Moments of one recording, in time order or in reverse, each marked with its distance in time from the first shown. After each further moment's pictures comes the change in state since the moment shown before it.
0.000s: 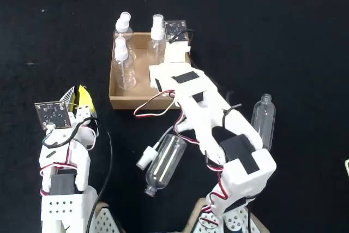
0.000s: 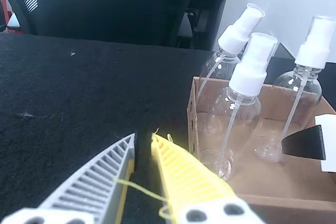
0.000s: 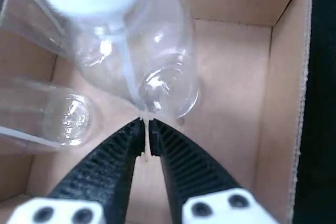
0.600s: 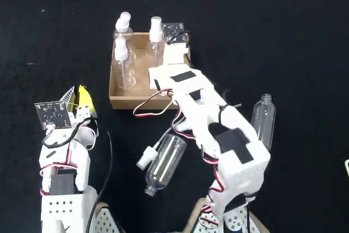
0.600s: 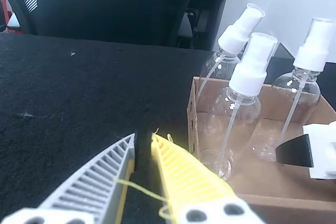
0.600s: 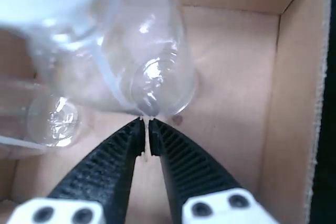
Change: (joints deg) left arm 0.0 0.0 0.0 0.0 0.0; right arm 0.0 4.9 -2.5 0.0 0.0
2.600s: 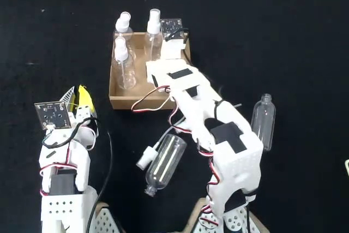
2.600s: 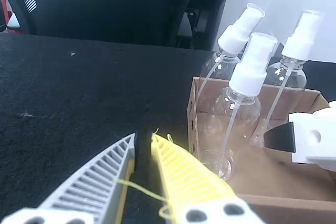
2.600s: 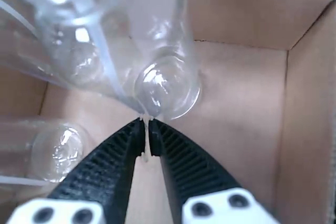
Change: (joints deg) left arm 0.0 0.0 0.0 0.0 0.0; right arm 0.0 6.0 -5.2 -5.2 0.0
